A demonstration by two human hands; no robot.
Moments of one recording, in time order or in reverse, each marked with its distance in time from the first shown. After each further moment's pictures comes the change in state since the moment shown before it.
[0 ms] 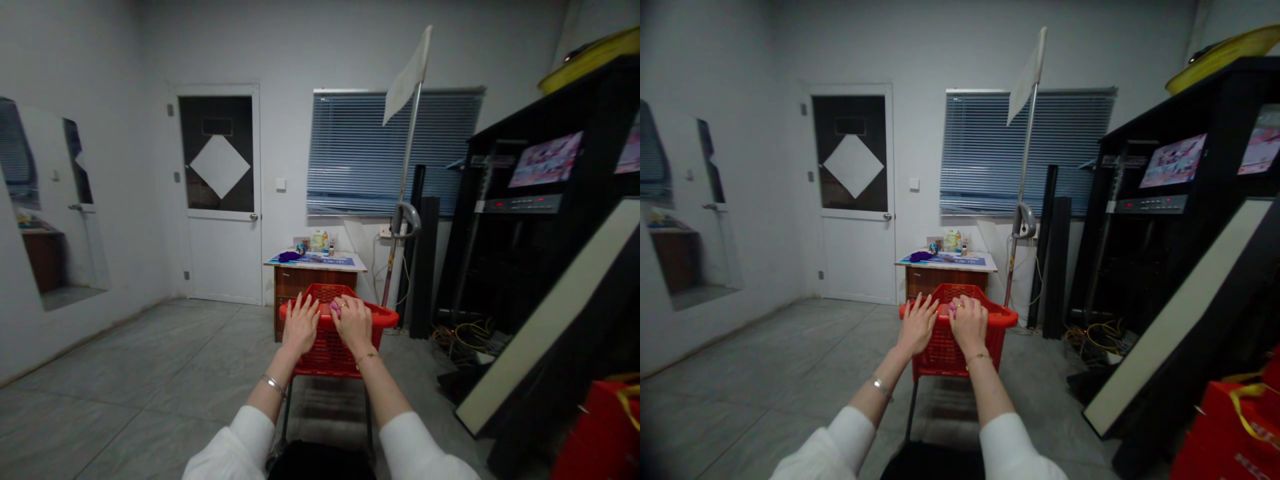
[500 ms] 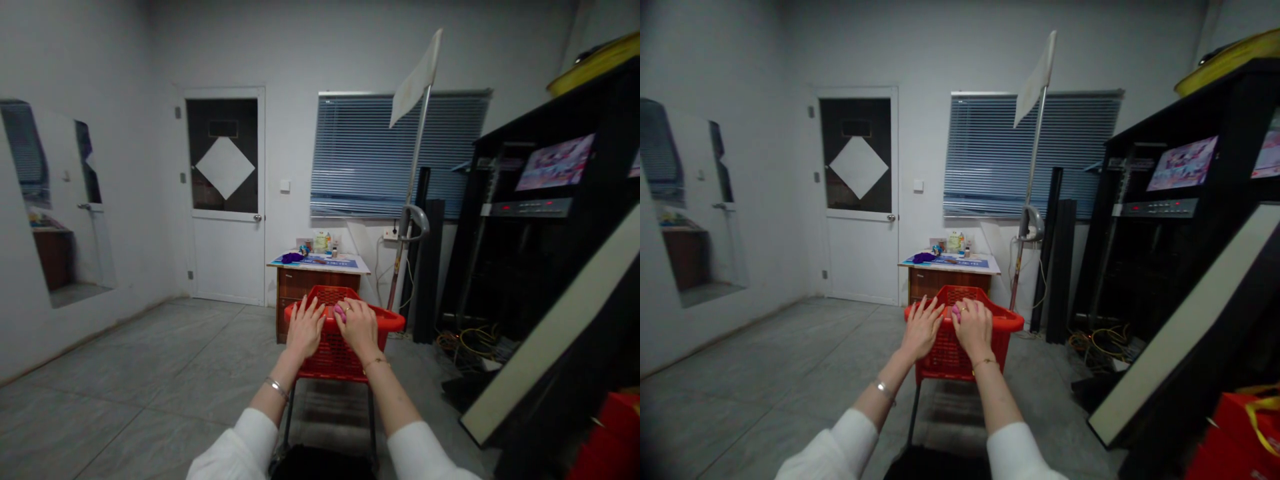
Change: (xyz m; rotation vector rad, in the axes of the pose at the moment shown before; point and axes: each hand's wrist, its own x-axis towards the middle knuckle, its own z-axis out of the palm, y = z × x) left_hand -0.002 0.000 -0.001 -0.028 -0.002 0.017; right_hand 0.000 0.006 -0.001 0.044 -0.006 -0.041
